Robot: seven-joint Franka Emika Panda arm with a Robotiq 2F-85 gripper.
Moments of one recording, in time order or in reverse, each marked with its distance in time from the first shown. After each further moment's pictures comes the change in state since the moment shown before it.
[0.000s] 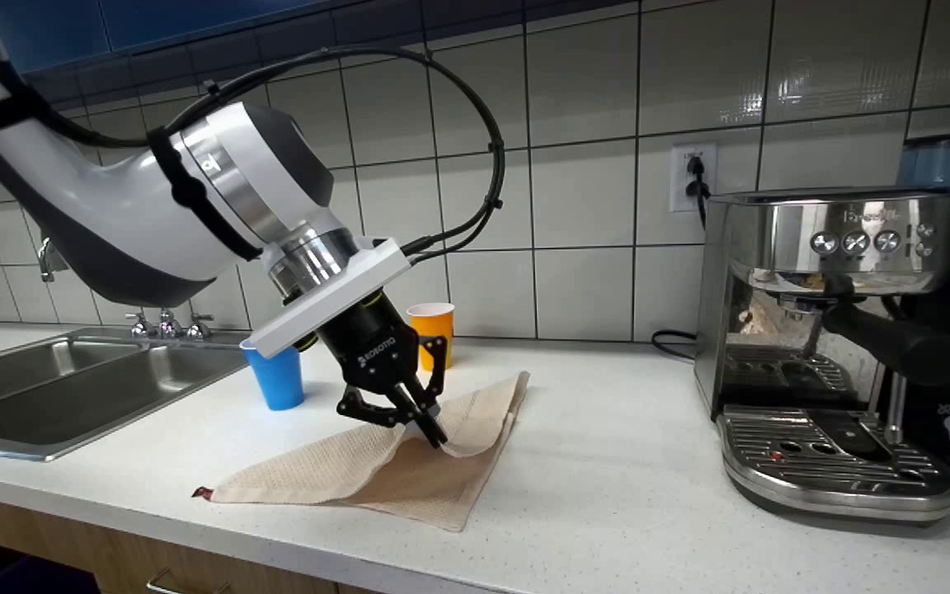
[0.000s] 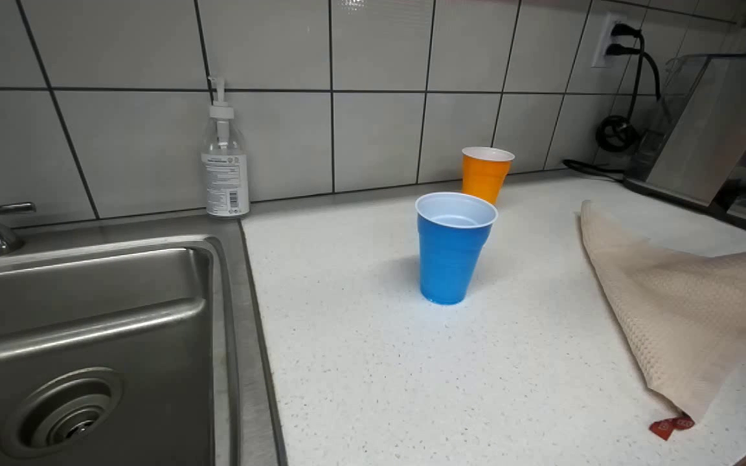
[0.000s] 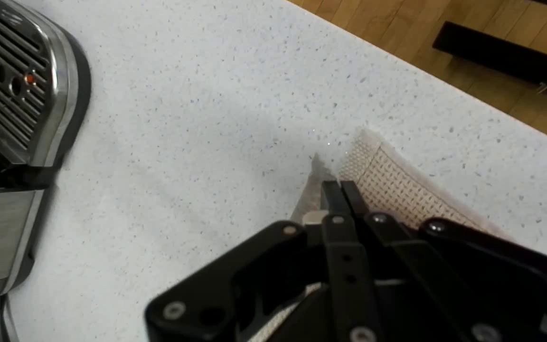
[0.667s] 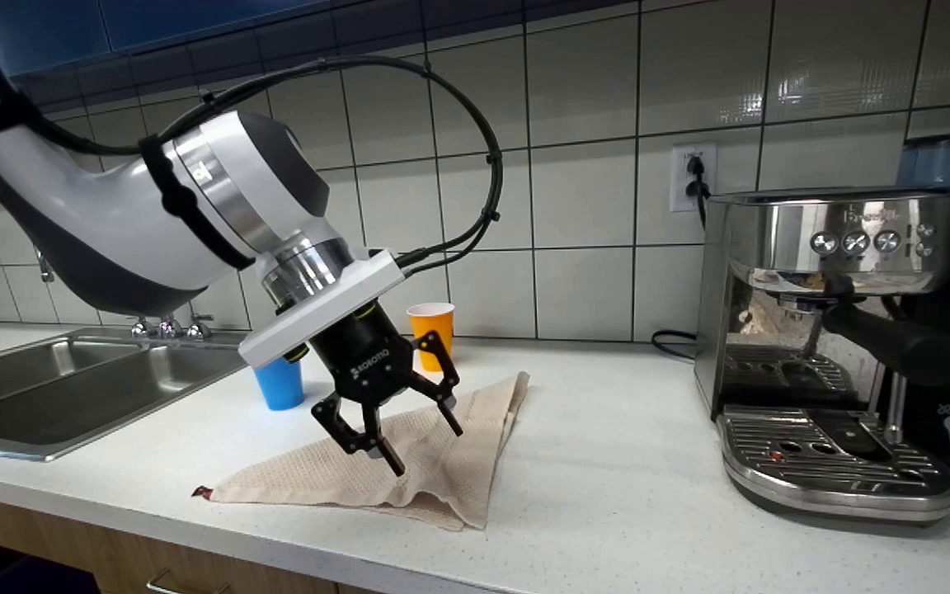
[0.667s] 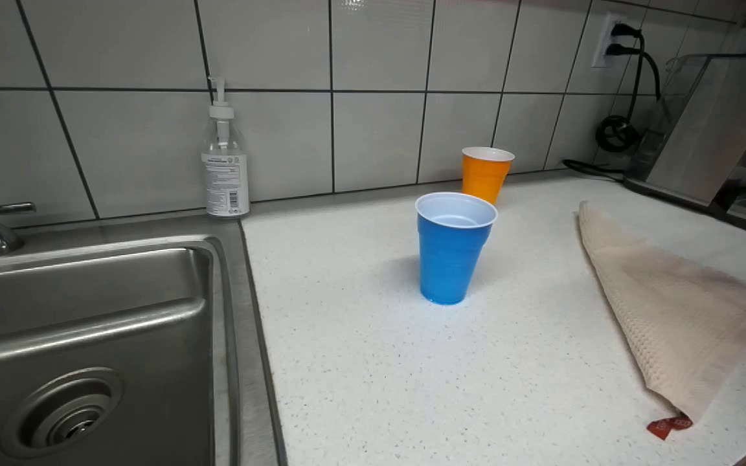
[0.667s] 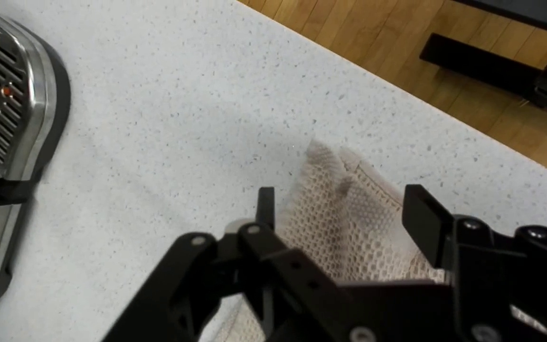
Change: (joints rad) arm 0.001 0.000 0.000 -0.022 0.011 -0.004 -0.003
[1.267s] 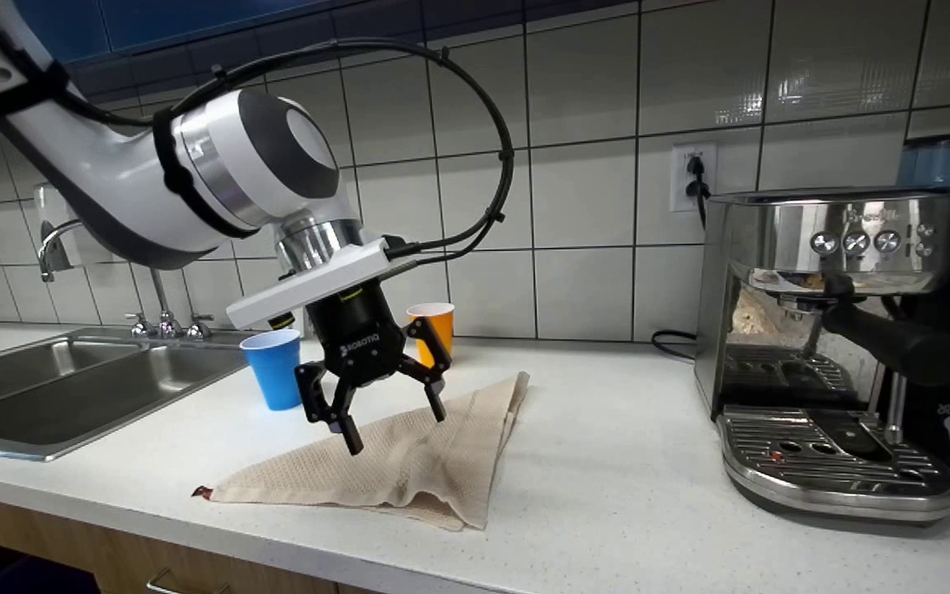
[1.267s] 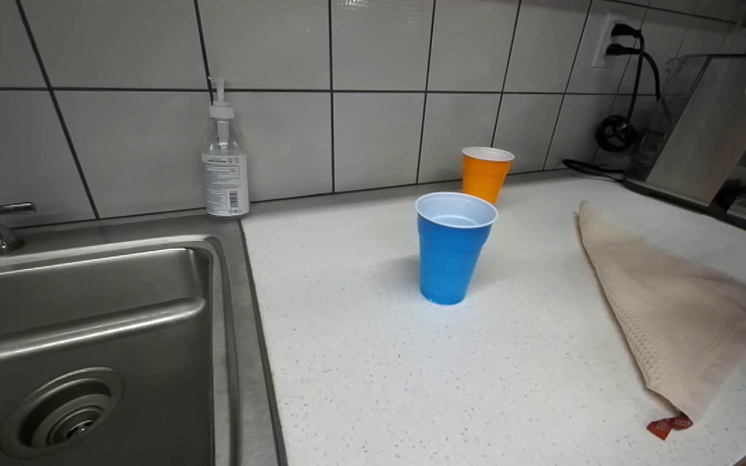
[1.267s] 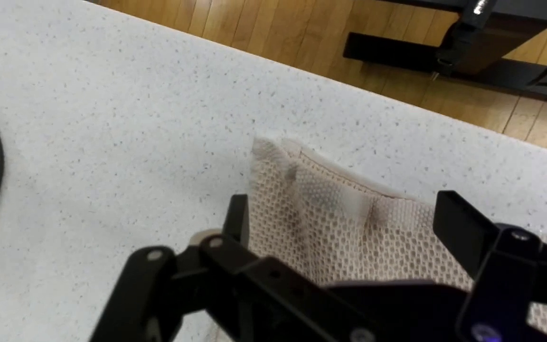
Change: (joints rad) arm 0.042 0.003 0.008 0.078 0.358 -0.124 -0.097
